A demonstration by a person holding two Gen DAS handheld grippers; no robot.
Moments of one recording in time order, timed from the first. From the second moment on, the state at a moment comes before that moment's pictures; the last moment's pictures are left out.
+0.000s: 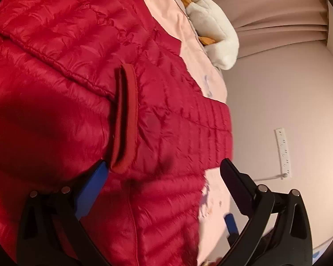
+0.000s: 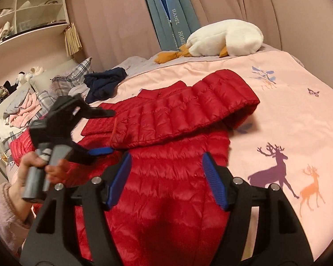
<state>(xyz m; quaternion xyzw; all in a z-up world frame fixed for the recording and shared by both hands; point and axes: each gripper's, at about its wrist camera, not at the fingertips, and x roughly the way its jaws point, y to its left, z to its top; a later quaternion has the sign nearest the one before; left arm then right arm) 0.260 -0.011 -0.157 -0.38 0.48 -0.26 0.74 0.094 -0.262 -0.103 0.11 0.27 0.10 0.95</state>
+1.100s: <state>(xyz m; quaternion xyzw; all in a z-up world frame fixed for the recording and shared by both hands) 0.290 0.103 -0.077 -0.28 0.39 -0.09 0.87 0.088 -0.264 -0.113 0.11 0.29 0.09 0.95</state>
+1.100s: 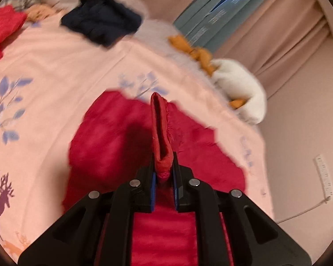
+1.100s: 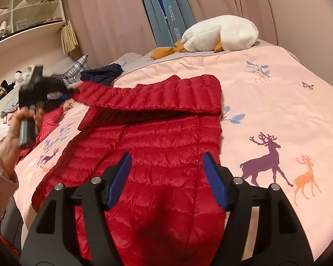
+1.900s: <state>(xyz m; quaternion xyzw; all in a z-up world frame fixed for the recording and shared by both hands) 0.294 0.065 -0.089 -0.06 0.41 -0.08 0.91 0.210 -0.262 -0.091 0.07 0.33 0.08 0.94</state>
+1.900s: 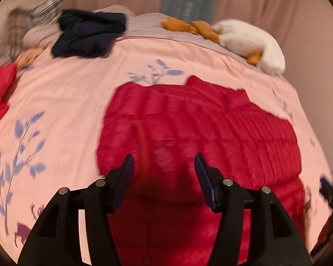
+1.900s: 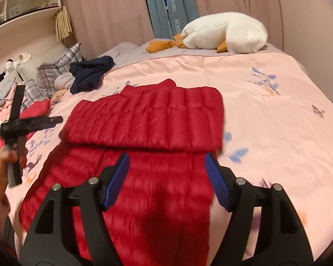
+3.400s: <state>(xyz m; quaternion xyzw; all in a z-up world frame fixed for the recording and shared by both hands) 0.327 0.012 -0.140 0.05 0.43 -0.09 0.90 0.337 -0.167 -0.133 -0.02 0.42 0.10 0.90</state>
